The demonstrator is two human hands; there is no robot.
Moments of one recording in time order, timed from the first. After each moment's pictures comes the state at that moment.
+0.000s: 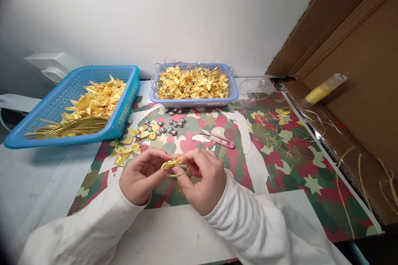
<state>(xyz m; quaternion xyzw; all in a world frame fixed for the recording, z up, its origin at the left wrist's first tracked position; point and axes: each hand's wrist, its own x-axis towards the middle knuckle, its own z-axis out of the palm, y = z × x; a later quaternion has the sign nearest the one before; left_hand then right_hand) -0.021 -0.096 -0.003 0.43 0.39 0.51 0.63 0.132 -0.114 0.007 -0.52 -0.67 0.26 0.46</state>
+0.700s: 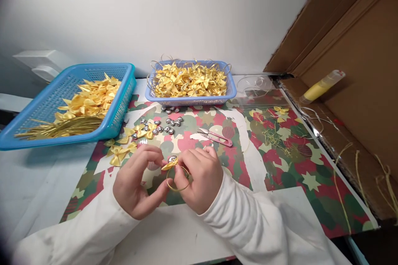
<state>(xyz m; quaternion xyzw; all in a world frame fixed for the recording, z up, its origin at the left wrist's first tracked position) -0.033 -0.096 0.007 0.80 0.40 0.39 0.19 0.134 -0.110 0.008 -0.50 -0.75 0.19 0.39</state>
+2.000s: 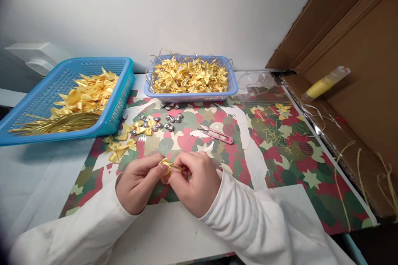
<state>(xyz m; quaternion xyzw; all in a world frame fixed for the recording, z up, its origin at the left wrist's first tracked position) -0.026 -0.098 0.005 0.69 0.48 0.32 0.44 0.125 -0.111 0.021 -0.51 -0.66 0.42 0.36</state>
